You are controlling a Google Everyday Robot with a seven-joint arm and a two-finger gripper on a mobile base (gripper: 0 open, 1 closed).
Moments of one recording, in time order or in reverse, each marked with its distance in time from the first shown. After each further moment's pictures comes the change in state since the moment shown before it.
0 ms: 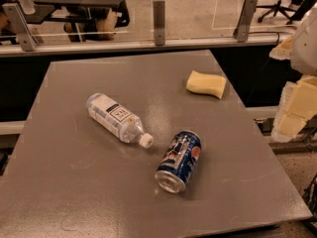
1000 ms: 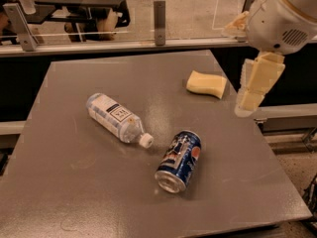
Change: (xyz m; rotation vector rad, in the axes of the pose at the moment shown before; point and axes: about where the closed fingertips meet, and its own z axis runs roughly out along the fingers) arm -0.084 -0.023 0.004 -0.004 -0.167 -0.246
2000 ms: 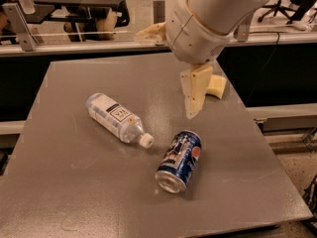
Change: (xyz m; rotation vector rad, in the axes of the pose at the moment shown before) arm -0.116 0.003 0.052 0.010 -0.148 -0.660
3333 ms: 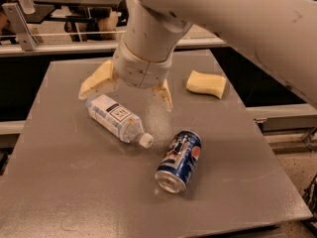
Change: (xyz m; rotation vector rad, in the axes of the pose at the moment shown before) arm -0.050 -0.007 0.083 -0.140 -0.072 -0.965
